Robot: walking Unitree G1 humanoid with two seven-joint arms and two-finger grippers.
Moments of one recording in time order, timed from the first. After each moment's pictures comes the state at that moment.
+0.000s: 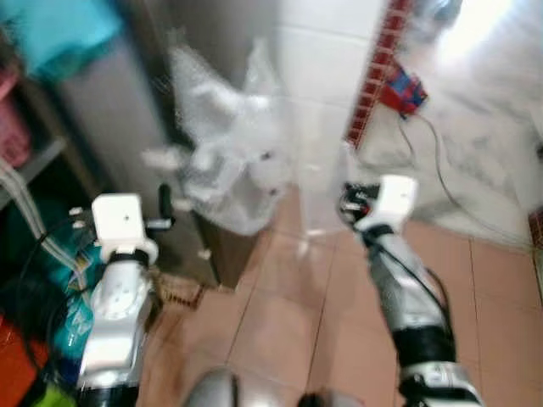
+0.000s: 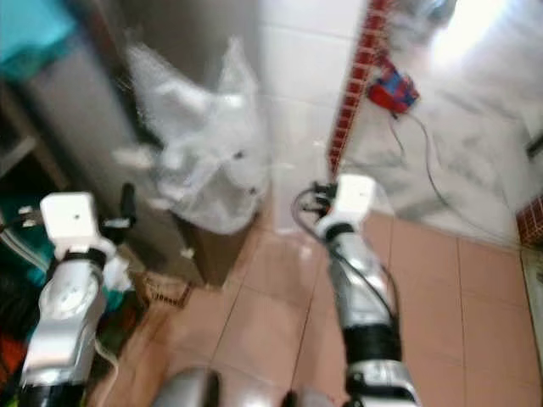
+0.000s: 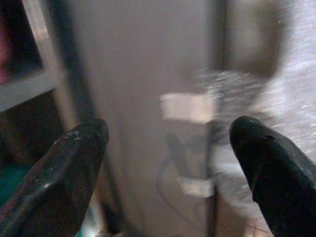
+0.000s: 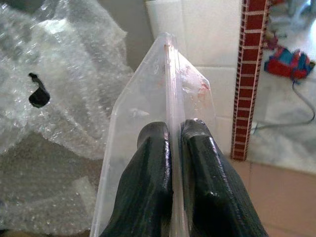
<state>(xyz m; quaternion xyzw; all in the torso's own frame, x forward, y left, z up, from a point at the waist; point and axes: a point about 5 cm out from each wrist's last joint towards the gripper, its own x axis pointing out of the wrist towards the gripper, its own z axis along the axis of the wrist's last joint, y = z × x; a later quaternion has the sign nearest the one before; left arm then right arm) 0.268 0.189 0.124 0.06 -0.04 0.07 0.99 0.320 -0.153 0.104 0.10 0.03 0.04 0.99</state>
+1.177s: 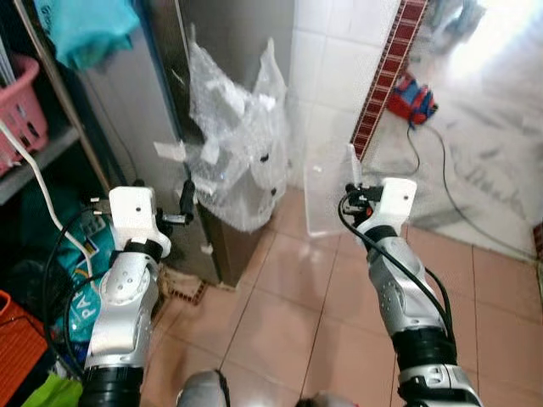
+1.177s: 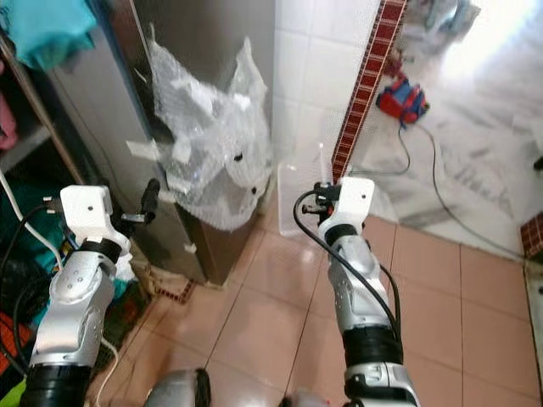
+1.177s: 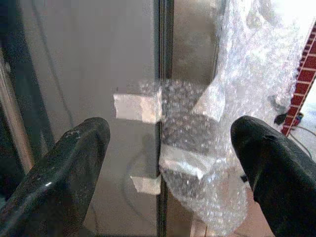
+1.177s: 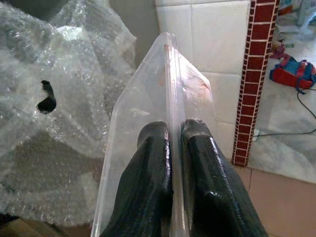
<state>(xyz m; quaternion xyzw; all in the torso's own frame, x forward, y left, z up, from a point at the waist) 0.283 0.179 0.120 0.00 -0.04 -0.02 1.00 0.319 -0.149 0.102 0.09 0.03 0.05 0.99</state>
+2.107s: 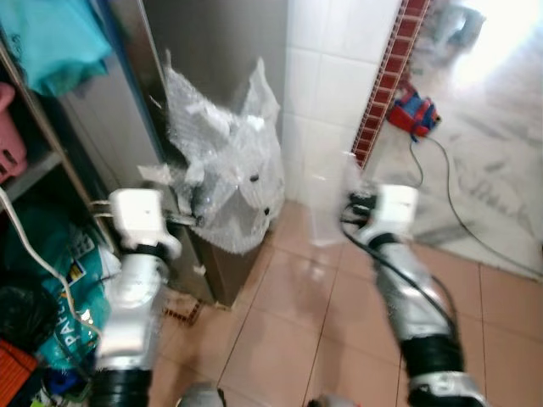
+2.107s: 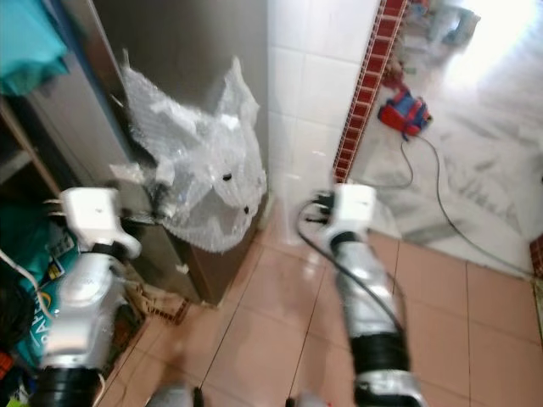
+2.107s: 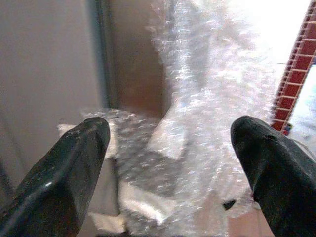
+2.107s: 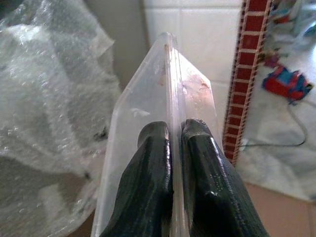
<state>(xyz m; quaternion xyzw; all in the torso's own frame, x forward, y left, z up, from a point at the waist) 0.284 0.165 0.121 -0.01 -0.05 -0.04 1.00 0.314 -0.159 0.095 0.06 0.04 0.04 1.00</state>
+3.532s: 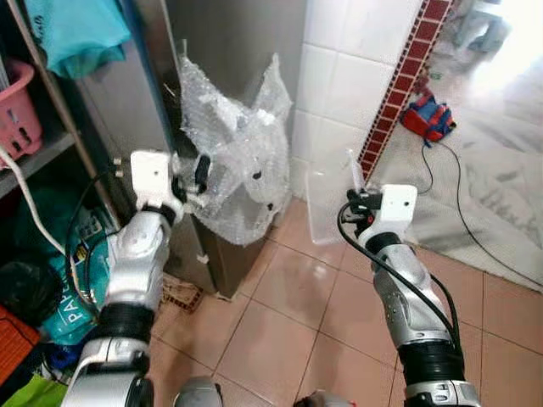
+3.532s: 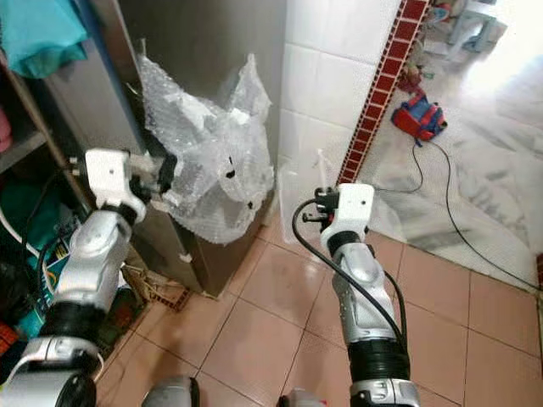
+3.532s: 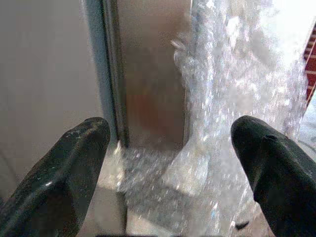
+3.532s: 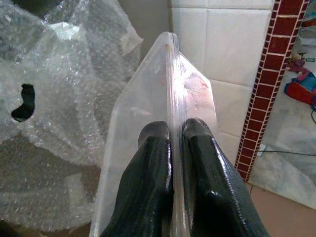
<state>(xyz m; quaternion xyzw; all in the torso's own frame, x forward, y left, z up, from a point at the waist) 0.341 0.166 0.136 0.00 -0.06 -0.07 1.00 0.307 -0.154 0.102 0.06 0.03 0.06 1.00</state>
